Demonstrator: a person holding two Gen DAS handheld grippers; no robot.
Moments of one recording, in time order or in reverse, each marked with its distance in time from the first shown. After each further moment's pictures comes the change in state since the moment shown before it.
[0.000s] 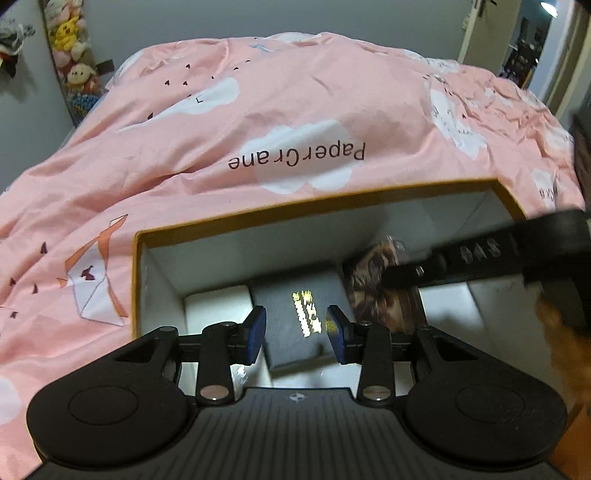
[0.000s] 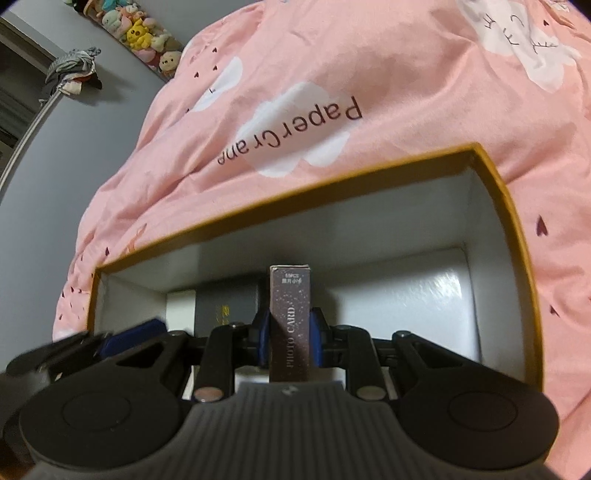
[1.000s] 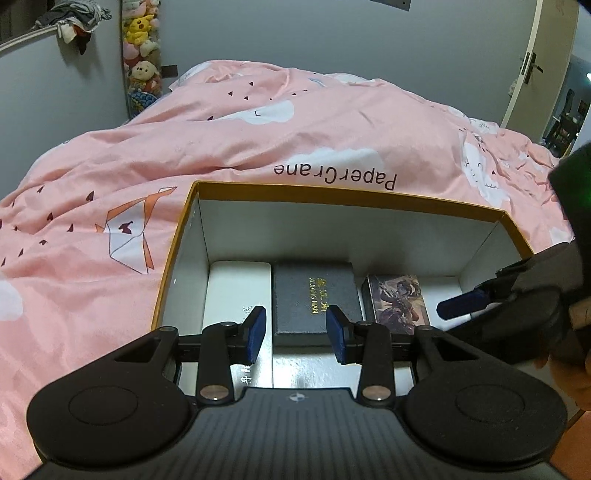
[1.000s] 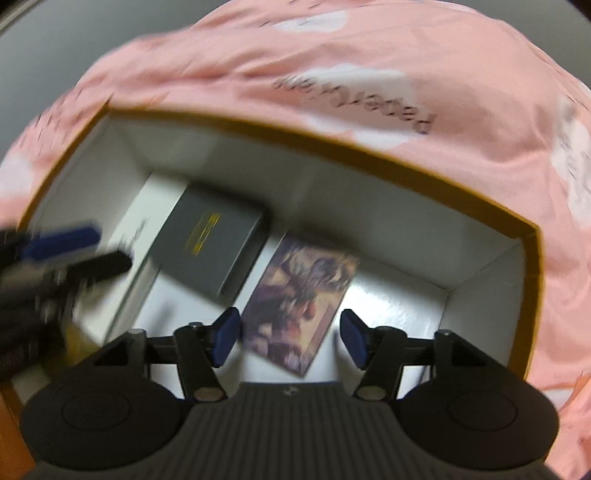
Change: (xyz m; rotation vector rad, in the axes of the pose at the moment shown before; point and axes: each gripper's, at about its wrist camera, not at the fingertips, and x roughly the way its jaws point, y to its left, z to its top) left arm -0.020 -0.001 -0.046 -0.217 -0.156 0.075; right arm 0.016 0.042 -0.030 -0.635 0.173 -0.217
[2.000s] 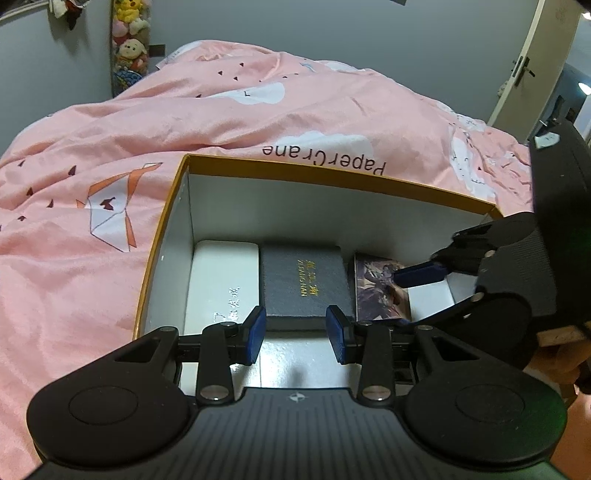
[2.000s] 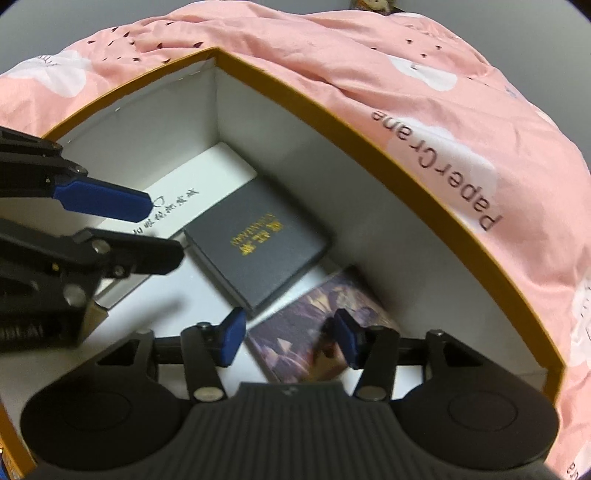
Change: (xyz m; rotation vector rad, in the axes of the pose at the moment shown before) left arm 0.005 0.010 -0.004 -0.036 0.054 -0.088; right arm 0.006 0.029 0.011 -0.323 -0.073 -0.047
